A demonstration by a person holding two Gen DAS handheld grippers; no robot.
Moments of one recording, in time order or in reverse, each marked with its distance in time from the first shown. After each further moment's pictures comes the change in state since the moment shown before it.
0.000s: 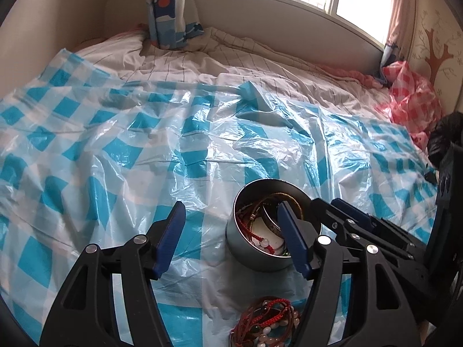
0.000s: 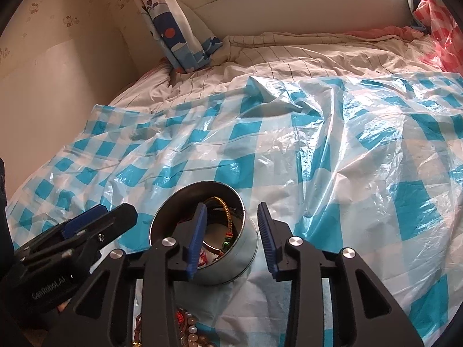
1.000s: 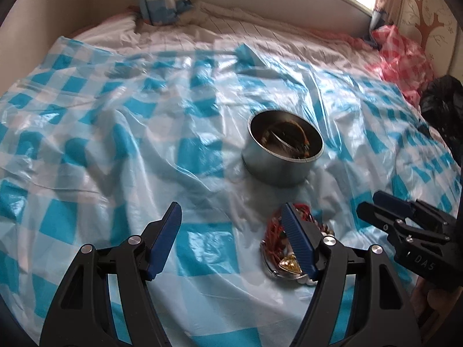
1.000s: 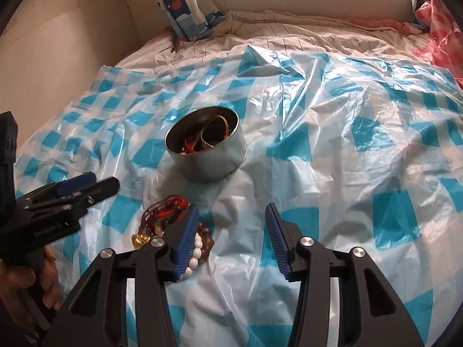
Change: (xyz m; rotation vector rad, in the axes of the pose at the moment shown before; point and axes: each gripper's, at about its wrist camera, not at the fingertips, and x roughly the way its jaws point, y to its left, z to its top) left arm -0.034 0.022 -0.052 0.092 0.167 -0.021; right arm -0.066 0.004 -0.062 -0.057 0.152 -0.055
